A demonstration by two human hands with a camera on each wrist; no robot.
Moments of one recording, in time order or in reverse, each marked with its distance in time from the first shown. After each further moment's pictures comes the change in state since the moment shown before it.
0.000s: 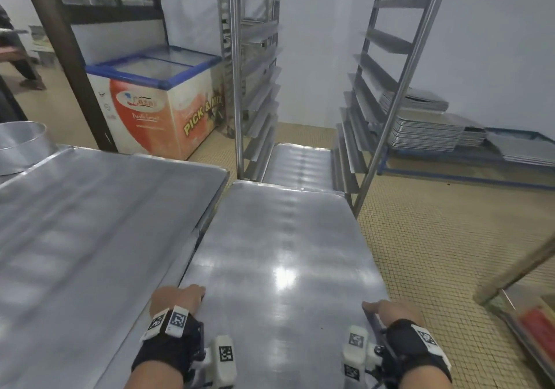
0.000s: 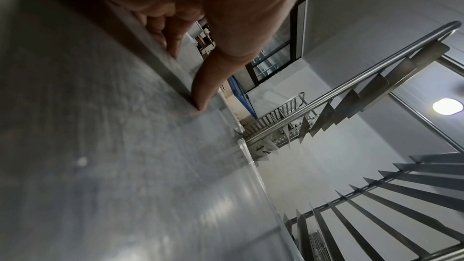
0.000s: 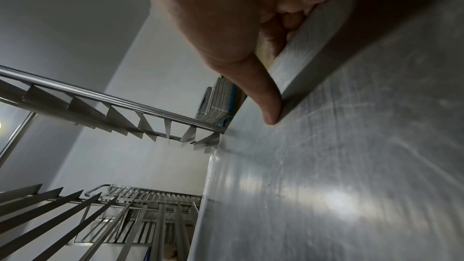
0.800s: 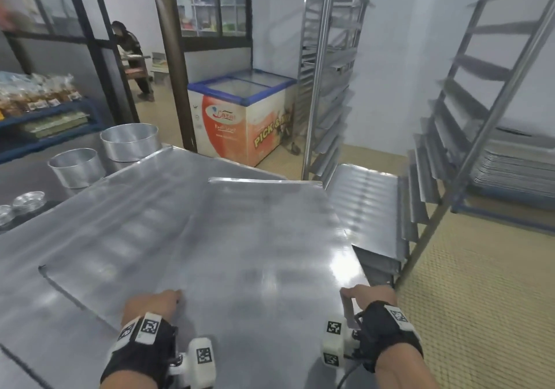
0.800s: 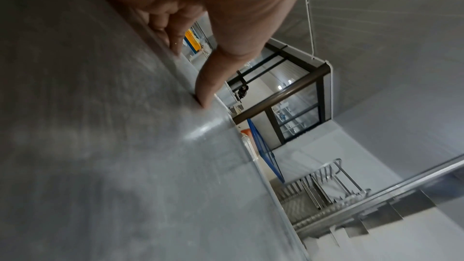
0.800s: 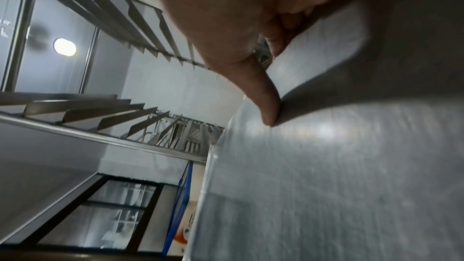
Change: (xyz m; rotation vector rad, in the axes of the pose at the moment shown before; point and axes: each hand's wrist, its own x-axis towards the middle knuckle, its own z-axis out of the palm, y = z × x) left_hand 0.000 -0.078 -0.122 -0.230 0.265 -0.186; right_hand -0.035 -0.030 0.128 -0.277 -0.231 -0.225
